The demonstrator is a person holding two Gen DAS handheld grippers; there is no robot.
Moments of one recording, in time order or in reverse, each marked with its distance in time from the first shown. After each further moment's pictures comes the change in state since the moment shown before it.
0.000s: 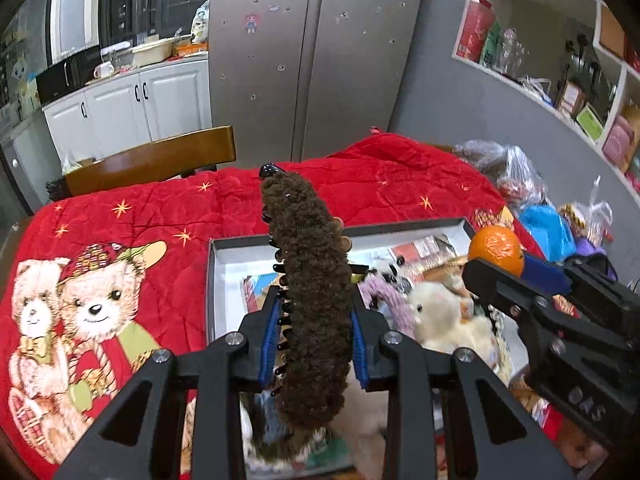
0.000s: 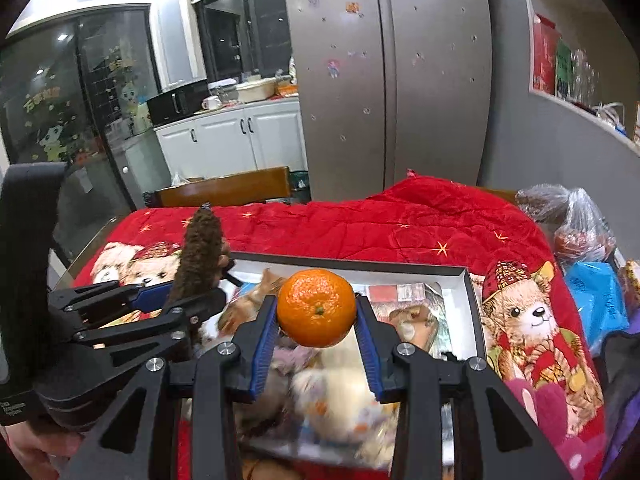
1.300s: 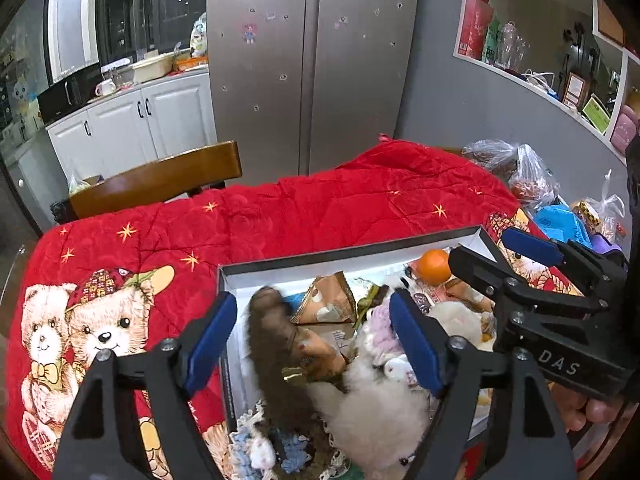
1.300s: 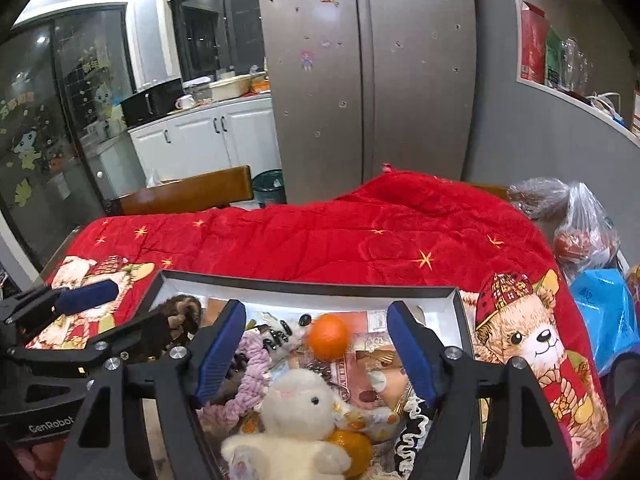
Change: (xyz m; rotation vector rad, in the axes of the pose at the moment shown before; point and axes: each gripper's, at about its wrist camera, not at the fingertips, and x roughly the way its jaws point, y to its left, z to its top) left arm 0.007 0.001 0.009 0.060 -0.036 0.047; right arm 0.050 -0.029 0.015 0.019 0.002 -0.056
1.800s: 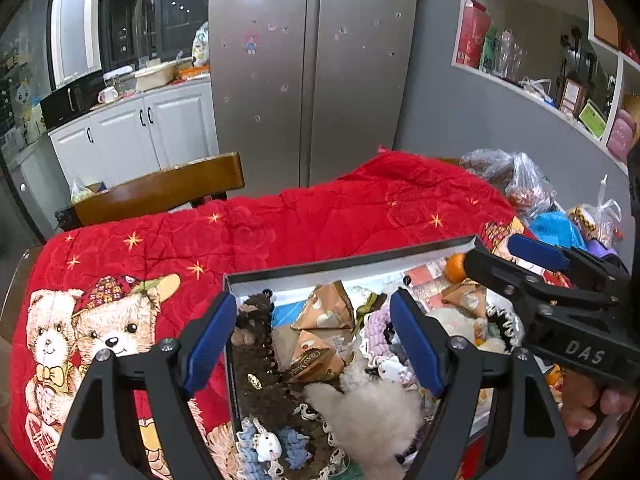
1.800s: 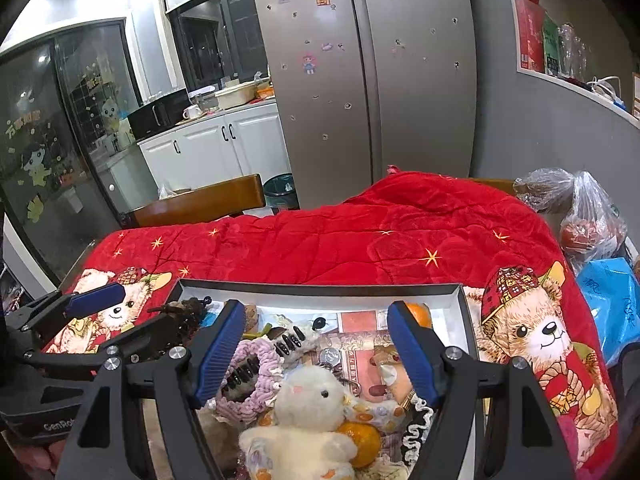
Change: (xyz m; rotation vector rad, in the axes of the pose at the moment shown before) left arm -0.018 -0.001 0.004 0.000 -0.041 0.007; right arm -0.013 -0.010 0.003 0.051 -0.006 0.055
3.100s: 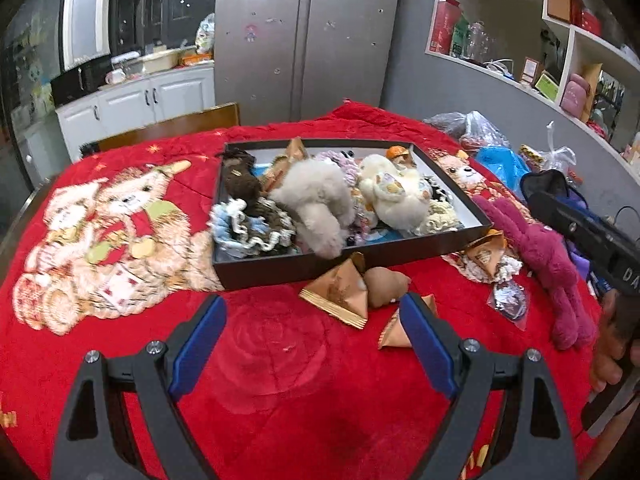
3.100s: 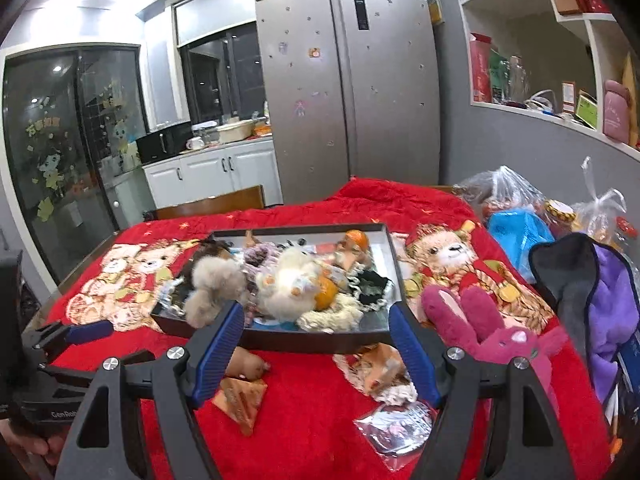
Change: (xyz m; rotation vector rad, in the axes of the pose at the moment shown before) left arm -0.107 -0.035 -0.165 -0.027 0.024 -0.055; right arm -0.161 -0.004 -0.133 -0.014 -0.171 -0.069
